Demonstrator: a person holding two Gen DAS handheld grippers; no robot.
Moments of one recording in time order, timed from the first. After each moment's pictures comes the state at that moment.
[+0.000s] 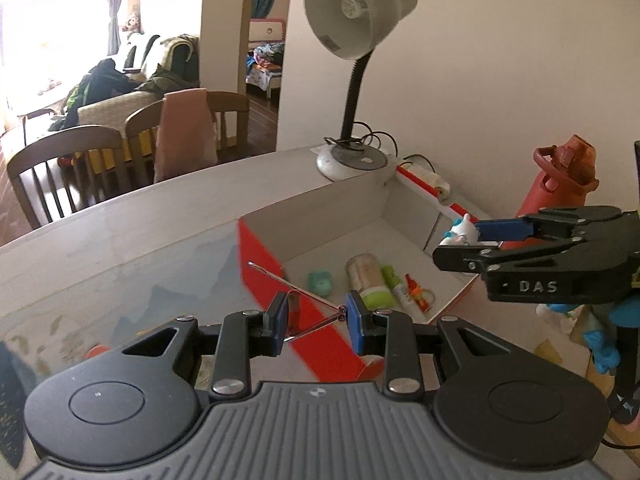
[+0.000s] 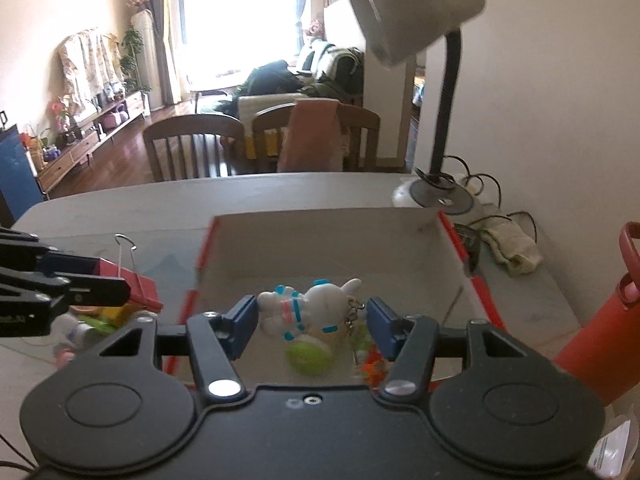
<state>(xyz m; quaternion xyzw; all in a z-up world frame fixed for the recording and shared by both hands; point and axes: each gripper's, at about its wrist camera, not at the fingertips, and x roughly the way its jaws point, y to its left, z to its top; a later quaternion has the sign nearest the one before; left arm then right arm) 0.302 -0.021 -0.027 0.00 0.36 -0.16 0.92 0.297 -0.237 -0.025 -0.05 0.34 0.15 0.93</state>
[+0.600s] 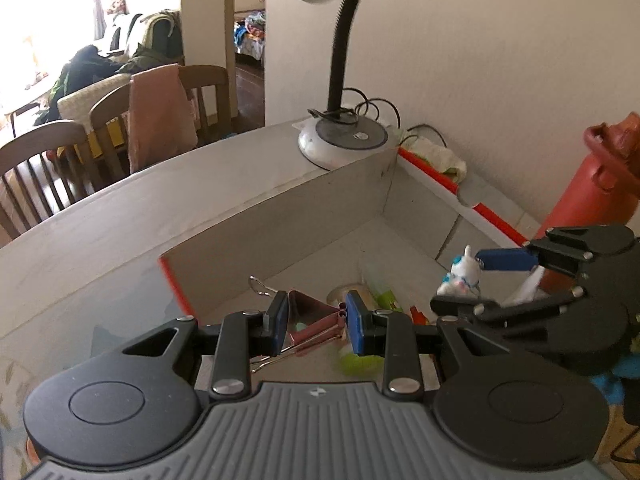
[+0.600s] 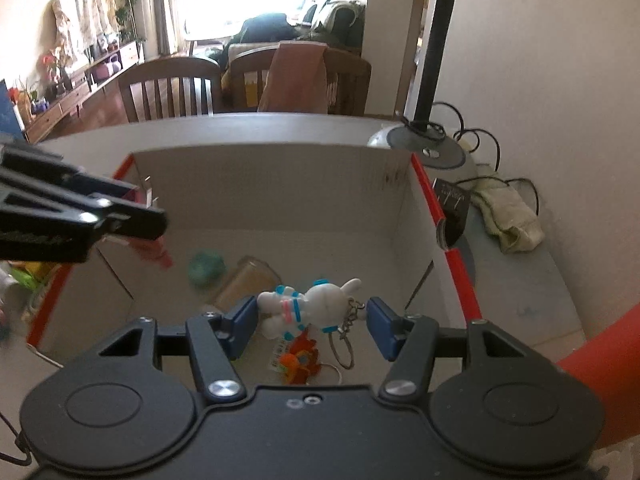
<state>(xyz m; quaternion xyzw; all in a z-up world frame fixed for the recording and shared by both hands) 0.407 -0.101 -0.070 0.04 0.41 -0.16 0.90 0.352 -0.273 -0.083 -0.09 0.41 0.15 0.90</state>
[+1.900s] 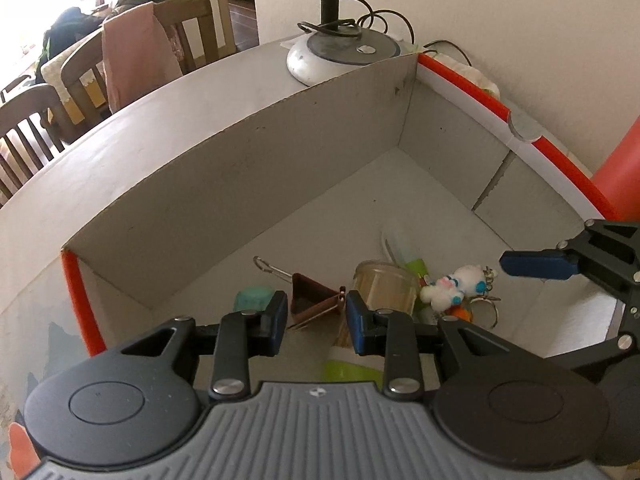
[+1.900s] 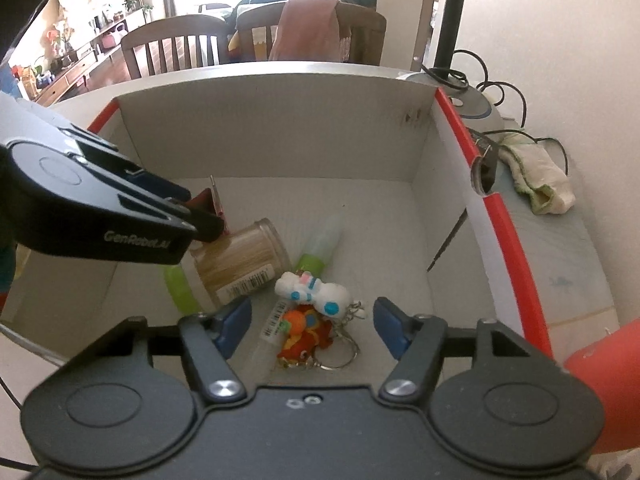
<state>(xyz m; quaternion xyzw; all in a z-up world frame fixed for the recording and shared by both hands) 0.458 -0.139 -0.132 0.08 0.50 -0.14 0.85 0.370 -0.280 -0.126 -0.09 0.46 0.17 0.87</state>
